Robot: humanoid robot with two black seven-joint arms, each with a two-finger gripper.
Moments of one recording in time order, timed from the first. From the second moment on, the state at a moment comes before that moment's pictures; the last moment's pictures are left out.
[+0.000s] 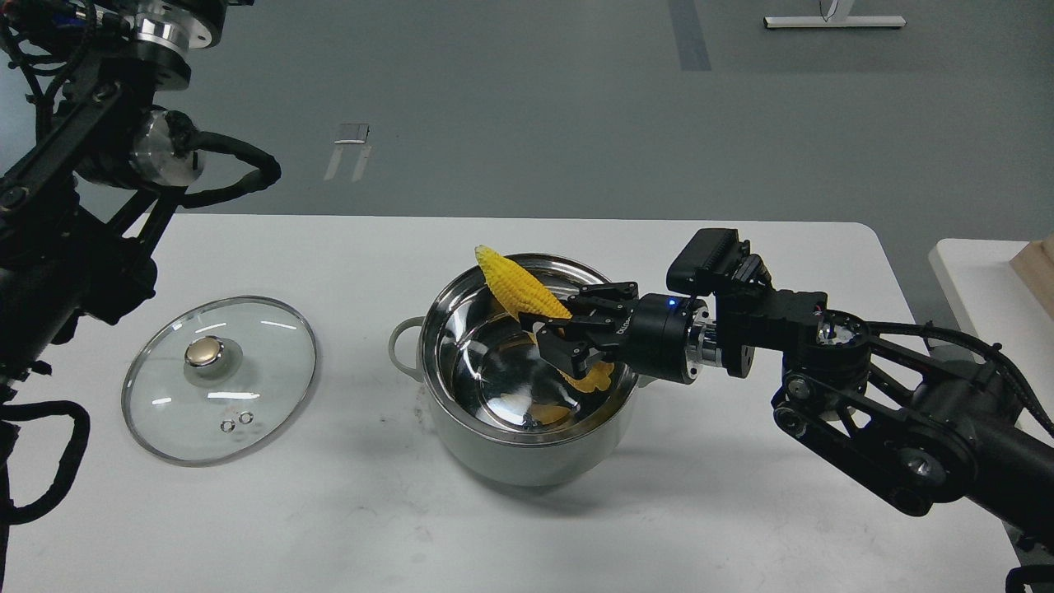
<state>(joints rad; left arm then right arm) -0.86 0.47 -1.05 -1.12 0.51 0.13 -0.35 0.71 -0.32 0.56 1.38 -2.02 0.29 0.29</state>
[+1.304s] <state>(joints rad) -0.86 0.56 -1.06 -1.13 0.49 0.13 -0.36 0.79 -0.33 1.25 1.28 -1.55 0.27 0.29</state>
